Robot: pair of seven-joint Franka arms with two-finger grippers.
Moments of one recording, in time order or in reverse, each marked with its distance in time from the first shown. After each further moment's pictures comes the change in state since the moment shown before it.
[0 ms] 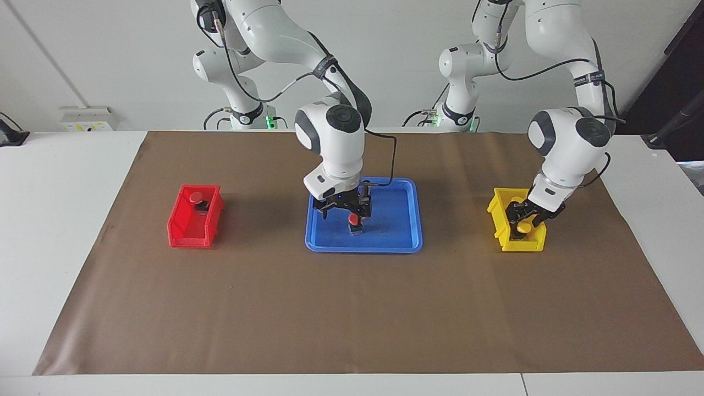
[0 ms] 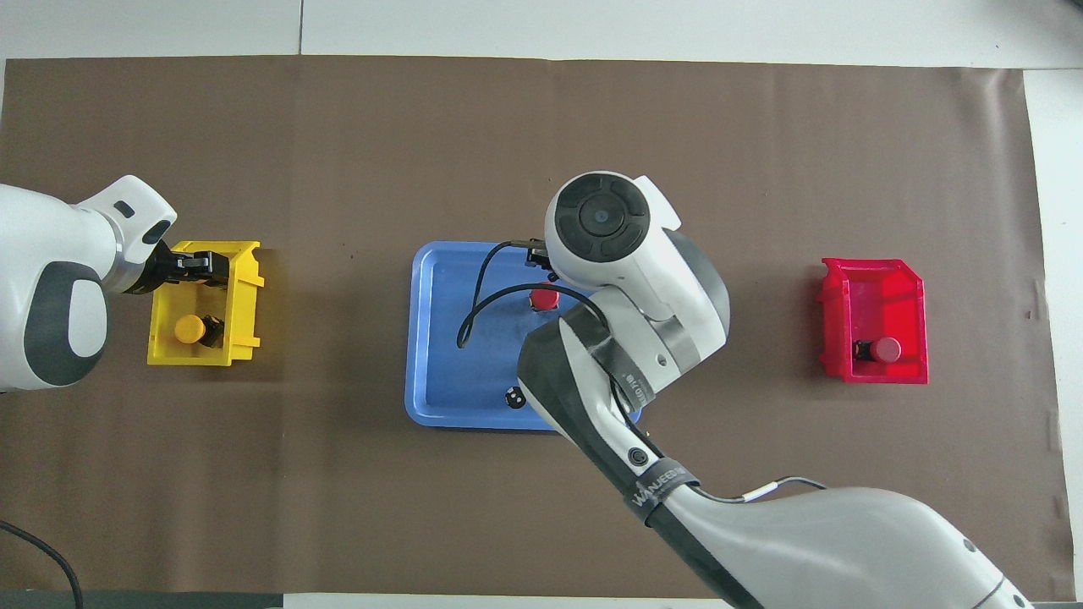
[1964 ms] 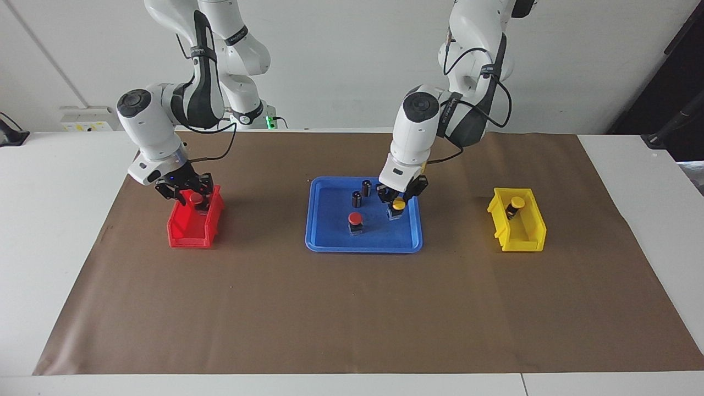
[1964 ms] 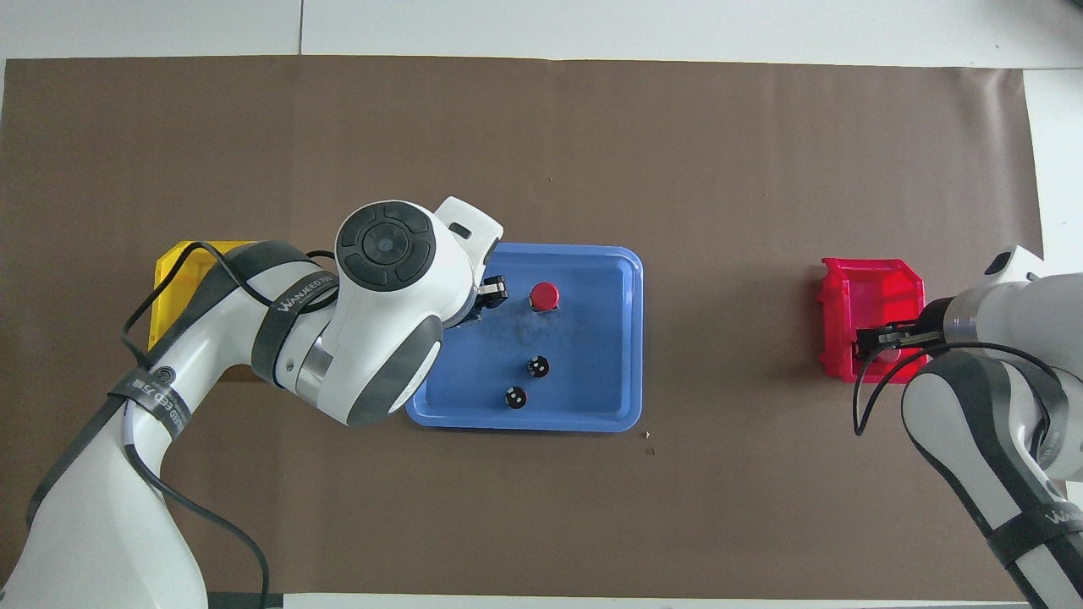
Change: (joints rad) left arm -0.616 0.122 -0.018 0.263 0.004 -0.216 -0.812; right arm -0.611 -0.443 -0.002 -0.765 0.109 0.343 -0.954
